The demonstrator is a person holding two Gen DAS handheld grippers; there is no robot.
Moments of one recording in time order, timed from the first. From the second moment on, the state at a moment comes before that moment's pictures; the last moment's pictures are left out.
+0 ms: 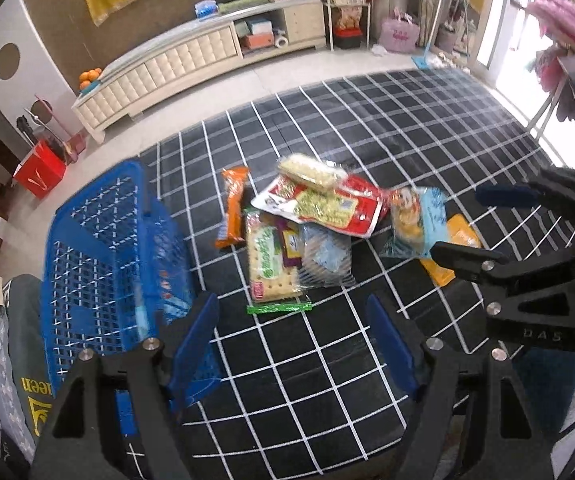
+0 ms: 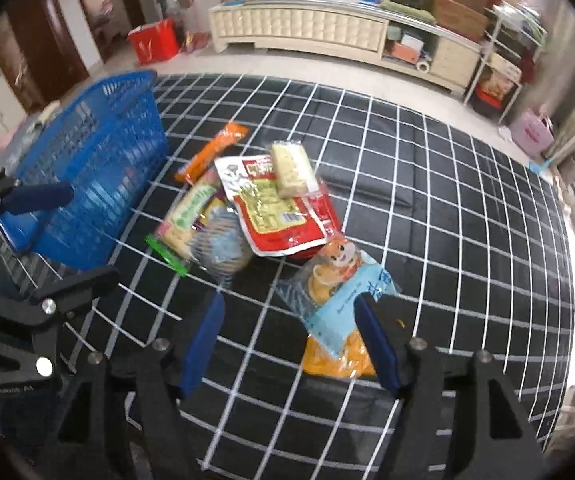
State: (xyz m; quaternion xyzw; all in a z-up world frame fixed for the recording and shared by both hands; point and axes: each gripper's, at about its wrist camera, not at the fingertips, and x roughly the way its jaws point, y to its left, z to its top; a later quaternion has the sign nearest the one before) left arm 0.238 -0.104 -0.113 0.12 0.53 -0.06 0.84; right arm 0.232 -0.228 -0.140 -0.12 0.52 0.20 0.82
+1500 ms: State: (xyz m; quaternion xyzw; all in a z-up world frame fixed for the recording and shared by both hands) left arm 0.259 -0.109 -0.141 0.06 0.53 -0.06 0.85; right arm 0.263 -0.269 -0.109 0.04 0.45 0.27 0.85
